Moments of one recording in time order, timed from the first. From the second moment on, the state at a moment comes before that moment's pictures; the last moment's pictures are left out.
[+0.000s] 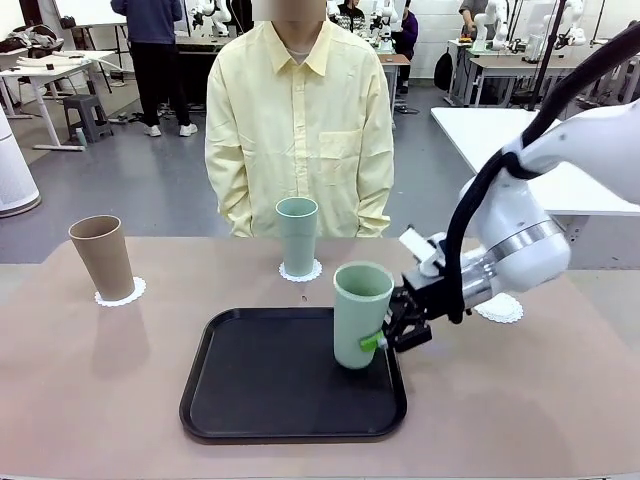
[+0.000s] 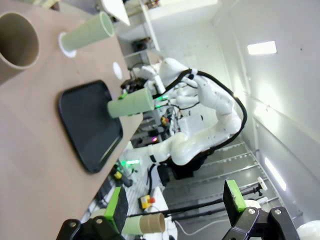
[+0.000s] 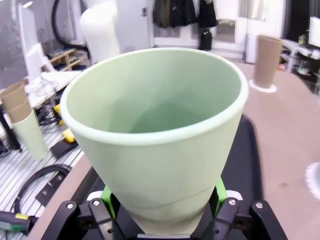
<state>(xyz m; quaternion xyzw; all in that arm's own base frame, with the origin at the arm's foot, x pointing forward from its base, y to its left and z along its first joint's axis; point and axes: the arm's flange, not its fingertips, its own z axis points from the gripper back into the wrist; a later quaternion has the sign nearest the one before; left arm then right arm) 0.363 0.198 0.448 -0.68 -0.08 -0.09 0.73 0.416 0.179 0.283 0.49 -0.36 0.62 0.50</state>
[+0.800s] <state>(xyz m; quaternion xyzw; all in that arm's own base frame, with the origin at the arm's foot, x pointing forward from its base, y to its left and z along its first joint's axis) 0.363 0.198 0.447 -0.68 -0.08 -0.09 0.73 0.394 0.061 0.423 0.41 -0.41 0.53 0.62</state>
